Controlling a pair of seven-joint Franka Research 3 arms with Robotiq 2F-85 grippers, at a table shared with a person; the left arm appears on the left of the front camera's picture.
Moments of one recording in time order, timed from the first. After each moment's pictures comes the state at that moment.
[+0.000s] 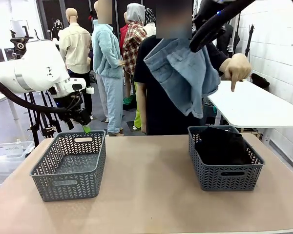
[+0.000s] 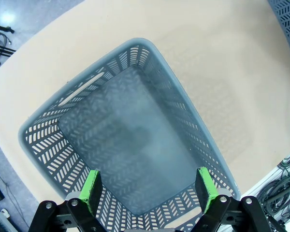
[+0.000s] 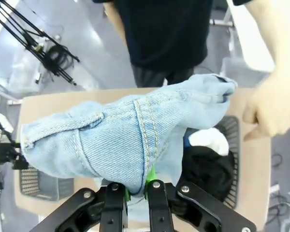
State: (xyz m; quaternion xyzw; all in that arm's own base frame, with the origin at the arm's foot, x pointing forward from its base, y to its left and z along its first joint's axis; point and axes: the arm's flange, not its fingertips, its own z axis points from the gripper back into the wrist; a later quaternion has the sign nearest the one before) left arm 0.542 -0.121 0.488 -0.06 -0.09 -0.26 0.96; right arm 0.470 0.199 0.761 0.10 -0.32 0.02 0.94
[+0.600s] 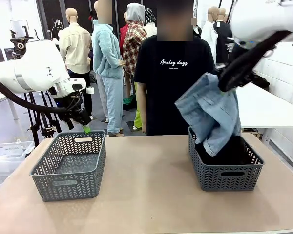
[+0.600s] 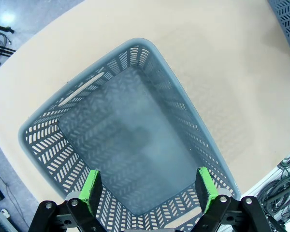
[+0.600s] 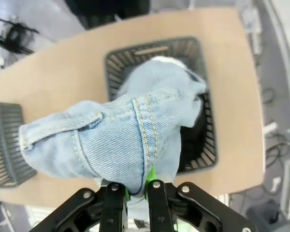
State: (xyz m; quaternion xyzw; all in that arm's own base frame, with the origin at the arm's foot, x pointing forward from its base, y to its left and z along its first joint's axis) left arm 0.542 -0.121 0.488 -0.06 -0.09 -0.26 0.96; right arm 0.447 0.101 0.636 0.06 -0.19 -0.08 0.98
